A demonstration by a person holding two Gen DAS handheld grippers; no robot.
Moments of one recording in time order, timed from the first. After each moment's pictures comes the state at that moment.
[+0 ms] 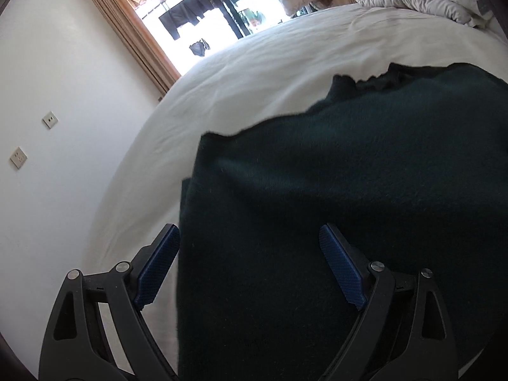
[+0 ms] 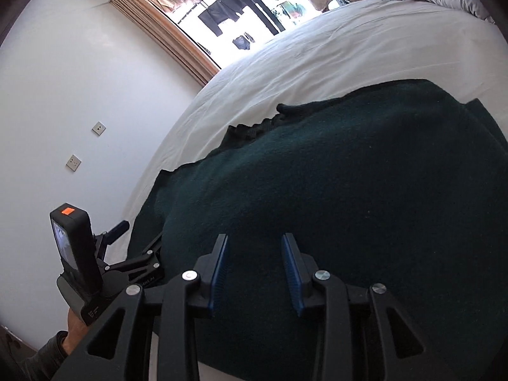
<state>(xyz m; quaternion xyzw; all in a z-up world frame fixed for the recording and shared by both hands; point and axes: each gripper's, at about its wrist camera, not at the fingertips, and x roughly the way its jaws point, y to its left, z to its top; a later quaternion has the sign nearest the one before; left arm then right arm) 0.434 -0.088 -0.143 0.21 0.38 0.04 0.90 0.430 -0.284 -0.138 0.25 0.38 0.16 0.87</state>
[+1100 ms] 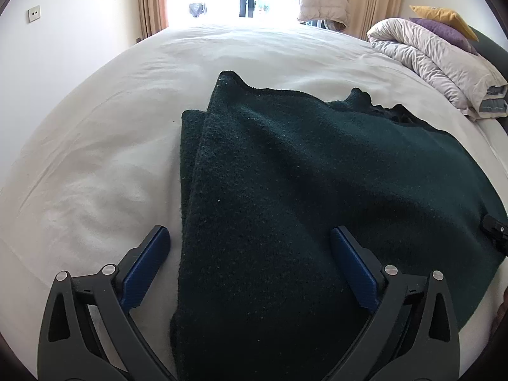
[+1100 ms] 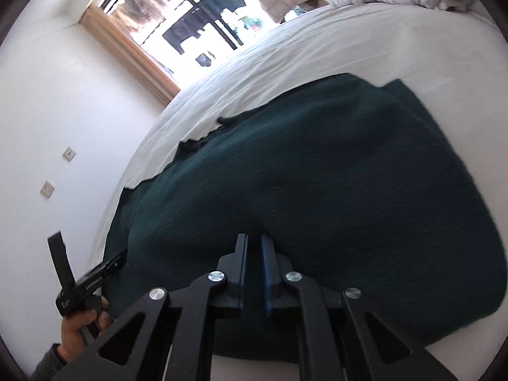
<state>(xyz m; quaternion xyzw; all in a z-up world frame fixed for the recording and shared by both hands) 0.448 -0.002 -0.153 -0.01 0.43 -0.04 0.90 0.398 -0.328 -0.152 0.31 0.38 0.04 0.87</state>
